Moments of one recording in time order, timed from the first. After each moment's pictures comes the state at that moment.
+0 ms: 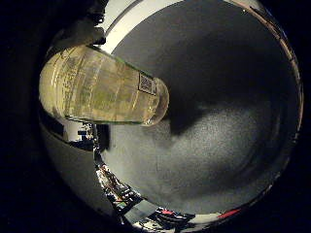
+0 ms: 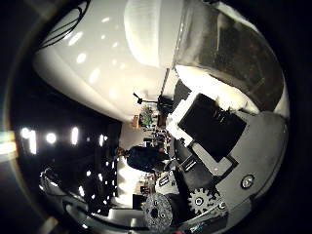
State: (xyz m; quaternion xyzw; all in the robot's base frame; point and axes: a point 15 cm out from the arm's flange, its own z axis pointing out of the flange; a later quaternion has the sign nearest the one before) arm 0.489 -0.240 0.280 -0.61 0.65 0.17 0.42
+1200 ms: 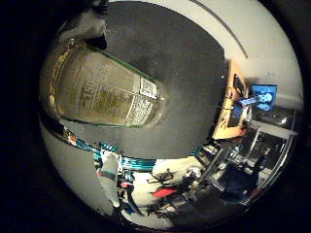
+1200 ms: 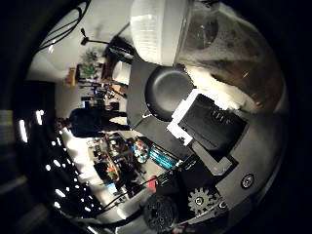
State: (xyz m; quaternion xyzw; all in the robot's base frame) arm 0.460 -0.018 0.400 -0.81 0.58 0.00 -0.02
